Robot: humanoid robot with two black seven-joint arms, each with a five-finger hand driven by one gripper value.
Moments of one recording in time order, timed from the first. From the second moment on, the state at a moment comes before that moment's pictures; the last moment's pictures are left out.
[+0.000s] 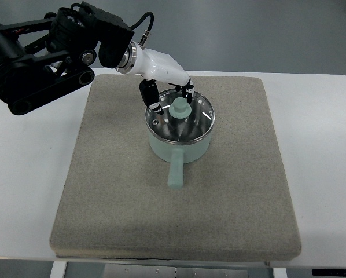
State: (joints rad) left arm -1.37 0.41 -0.29 -1.22 1.74 -0.61 -0.15; right arm 0.04 0.00 -0.06 0.17 0.02 -0.10 0.11
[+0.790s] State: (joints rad) left arm -1.37 0.39 -0.29 -1.19 1.74 -0.61 -0.15; right arm 0.04 0.00 -0.06 0.17 0.02 -0.10 0.11
